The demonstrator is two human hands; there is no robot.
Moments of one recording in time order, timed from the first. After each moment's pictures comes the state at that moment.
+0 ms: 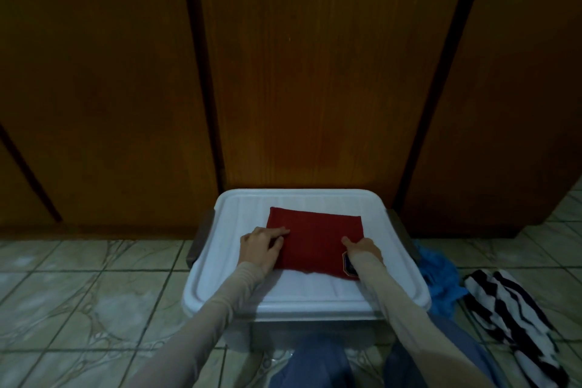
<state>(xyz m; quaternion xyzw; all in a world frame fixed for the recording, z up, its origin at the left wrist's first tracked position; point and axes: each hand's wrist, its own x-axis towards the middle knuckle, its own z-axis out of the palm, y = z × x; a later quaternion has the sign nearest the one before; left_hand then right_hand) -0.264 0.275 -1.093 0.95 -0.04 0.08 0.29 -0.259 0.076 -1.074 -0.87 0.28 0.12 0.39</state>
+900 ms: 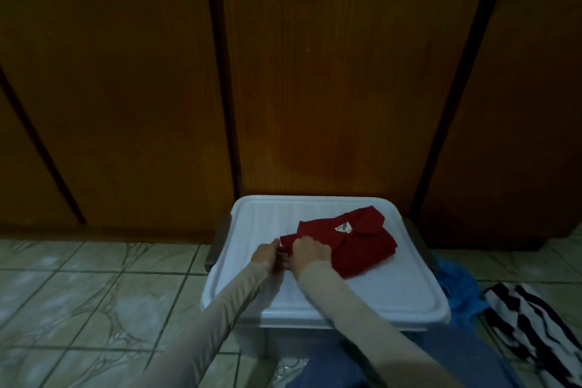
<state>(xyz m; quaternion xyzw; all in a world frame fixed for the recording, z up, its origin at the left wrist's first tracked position) -0.257 0.285 -1.090 0.69 0.23 -0.11 0.67 -0.279 0.190 -1.043 -0.99 -0.08 0.08 0.05</state>
